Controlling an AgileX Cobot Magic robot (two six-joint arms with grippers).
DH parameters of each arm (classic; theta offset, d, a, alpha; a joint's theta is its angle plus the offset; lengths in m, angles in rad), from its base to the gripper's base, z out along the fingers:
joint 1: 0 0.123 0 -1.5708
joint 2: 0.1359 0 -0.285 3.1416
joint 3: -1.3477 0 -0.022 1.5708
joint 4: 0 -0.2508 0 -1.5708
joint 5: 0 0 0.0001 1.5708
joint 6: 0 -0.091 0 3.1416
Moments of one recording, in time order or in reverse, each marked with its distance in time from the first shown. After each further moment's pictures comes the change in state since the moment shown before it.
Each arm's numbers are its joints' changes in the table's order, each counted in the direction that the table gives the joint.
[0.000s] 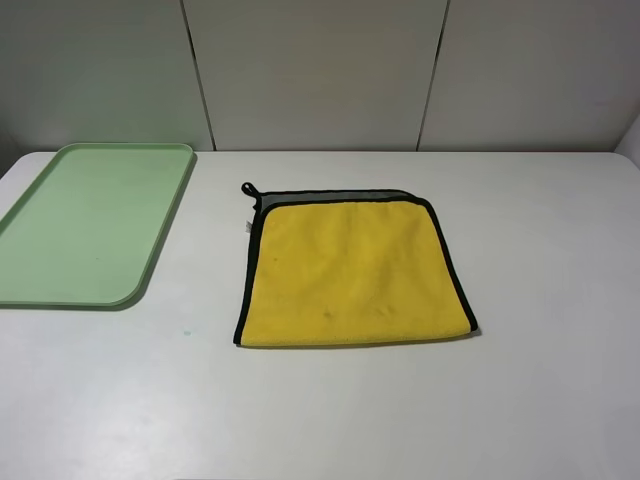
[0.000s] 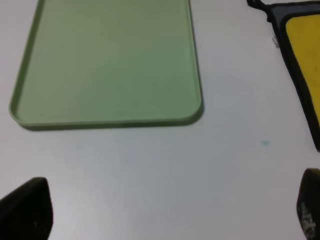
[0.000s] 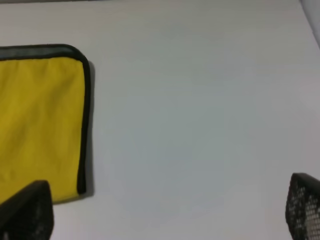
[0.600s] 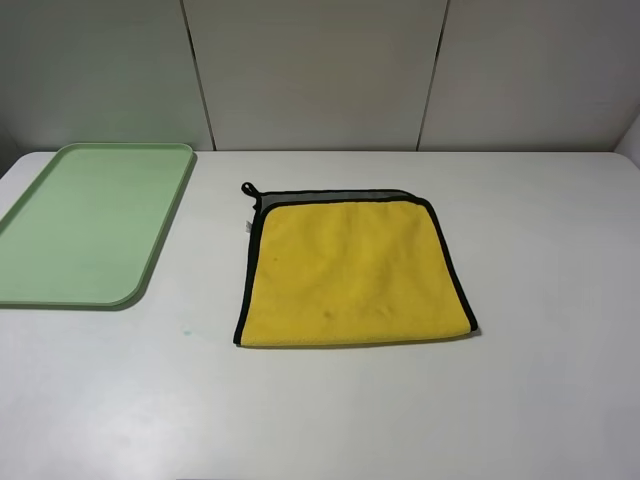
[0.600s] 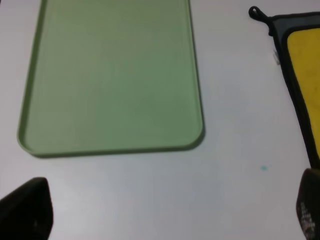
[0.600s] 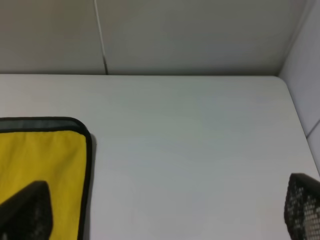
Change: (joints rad) left arm 0.000 0.490 0.247 0.000 0.098 -0.044; right arm 0.000 0.223 0.244 -0.022 0.086 0.051
